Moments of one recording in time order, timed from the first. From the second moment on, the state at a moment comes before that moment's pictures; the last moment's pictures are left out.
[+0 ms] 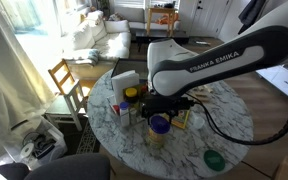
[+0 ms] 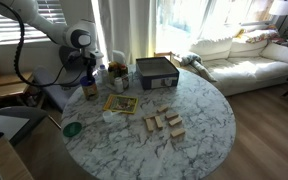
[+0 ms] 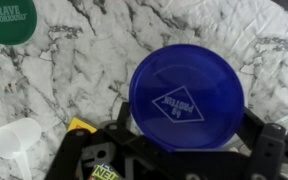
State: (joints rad) arm 0.21 0.48 0.04 -1.76 0.06 2.09 0.85
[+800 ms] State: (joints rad) arm 0.21 0.46 0.04 -1.76 0.08 2.09 0.78
